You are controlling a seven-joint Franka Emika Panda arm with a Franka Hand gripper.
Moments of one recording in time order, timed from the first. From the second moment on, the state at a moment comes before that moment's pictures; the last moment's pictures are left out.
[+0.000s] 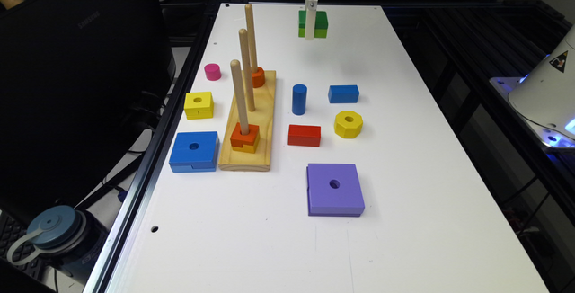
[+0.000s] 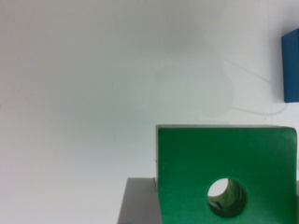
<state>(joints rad) -0.32 0.14 0.06 -2.32 -0.02 2.49 0.56</state>
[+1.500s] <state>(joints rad) -0.32 -0.06 0.07 -2.26 -0.01 2.25 0.56</state>
